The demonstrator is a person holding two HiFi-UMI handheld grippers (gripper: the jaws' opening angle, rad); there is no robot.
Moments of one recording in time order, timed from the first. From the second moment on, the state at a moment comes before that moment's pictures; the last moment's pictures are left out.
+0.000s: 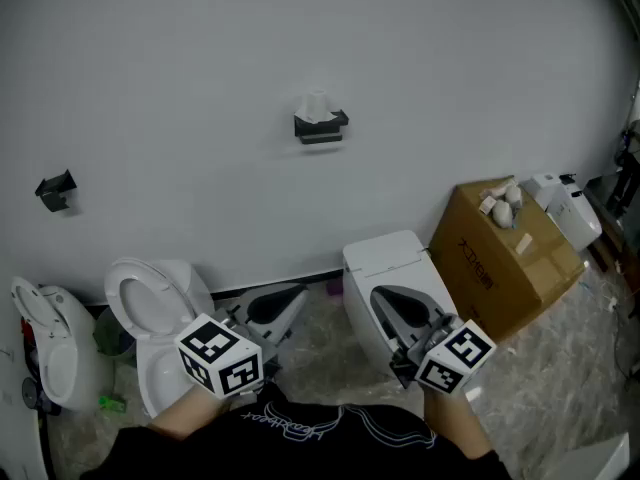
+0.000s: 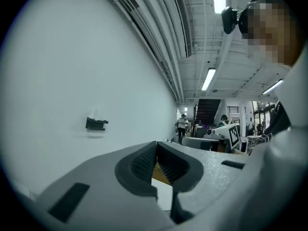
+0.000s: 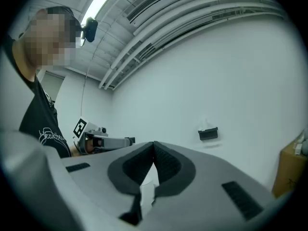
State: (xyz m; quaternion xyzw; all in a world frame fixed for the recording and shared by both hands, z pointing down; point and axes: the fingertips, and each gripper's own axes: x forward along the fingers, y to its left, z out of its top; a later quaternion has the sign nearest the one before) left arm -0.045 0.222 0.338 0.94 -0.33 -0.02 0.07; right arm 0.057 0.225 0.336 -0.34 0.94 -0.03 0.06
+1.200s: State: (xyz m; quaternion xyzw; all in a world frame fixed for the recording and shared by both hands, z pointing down) left arm -0.072 0.221 0.333 0.93 -0.38 -0.02 0.02; right arm 0.073 0.225 0.367 -0.37 0.92 -0.10 0.07
